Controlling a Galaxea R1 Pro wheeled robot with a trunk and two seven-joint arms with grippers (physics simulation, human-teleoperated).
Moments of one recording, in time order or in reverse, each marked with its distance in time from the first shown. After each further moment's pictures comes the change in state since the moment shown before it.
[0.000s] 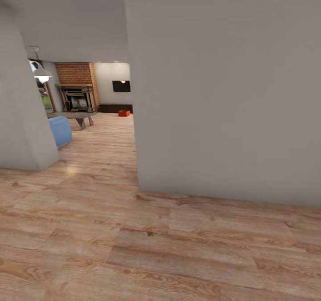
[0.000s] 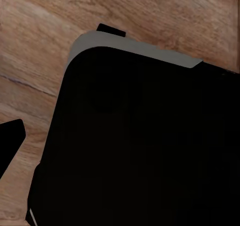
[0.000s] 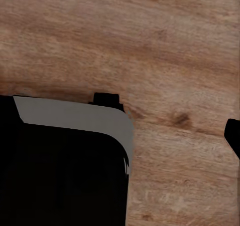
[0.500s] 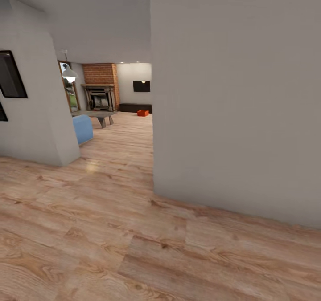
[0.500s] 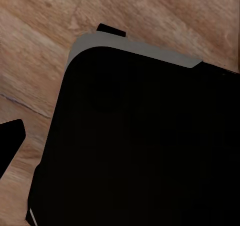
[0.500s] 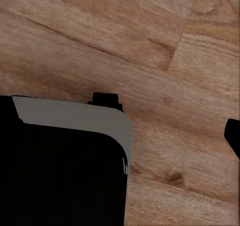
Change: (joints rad) left arm 0.000 0.000 -0.001 0.000 0.000 0.000 0.000; right arm 0.000 -0.003 0.000 0.000 0.000 -0.001 0.001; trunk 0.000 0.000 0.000
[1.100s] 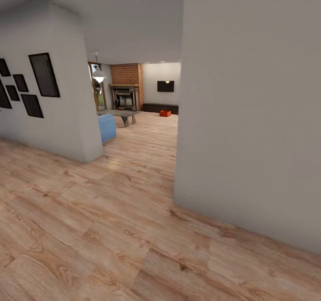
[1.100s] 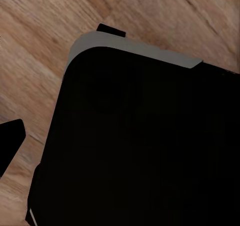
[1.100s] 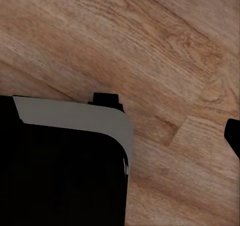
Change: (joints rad) left arm 0.000 0.000 0.000 -0.001 0.000 0.000 0.000; right arm 0.000 0.001 0.000 0.000 0.000 0.000 0.000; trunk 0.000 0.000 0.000
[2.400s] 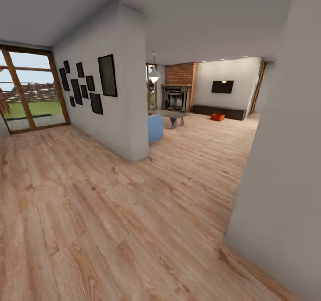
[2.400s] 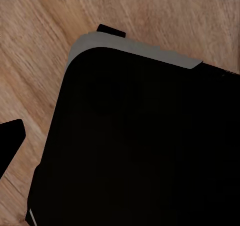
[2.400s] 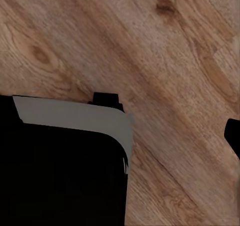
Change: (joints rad) left arm 0.000 0.000 0.001 -0.001 0.001 0.000 0.000; right arm 0.000 0.000 0.000 0.001 0.000 0.000 0.000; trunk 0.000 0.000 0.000
